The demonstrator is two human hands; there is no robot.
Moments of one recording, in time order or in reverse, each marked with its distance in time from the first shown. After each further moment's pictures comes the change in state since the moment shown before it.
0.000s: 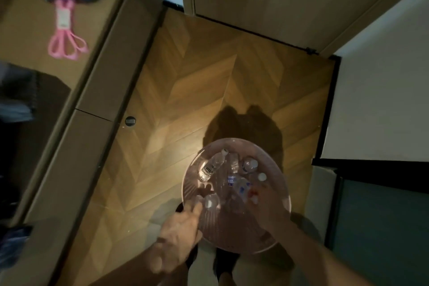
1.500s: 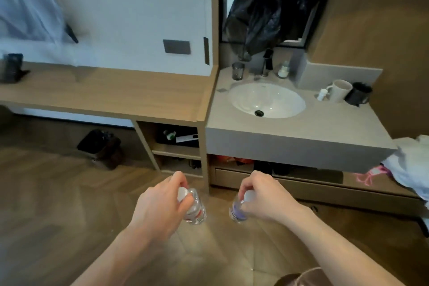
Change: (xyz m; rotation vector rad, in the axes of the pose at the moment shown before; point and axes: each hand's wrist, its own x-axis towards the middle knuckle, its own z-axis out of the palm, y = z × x) left_hand -0.782 0.089 0.095 -0.771 1.085 -1.296; right_hand -0.640 -0.372 0.014 -0.923 -0.384 -1.418
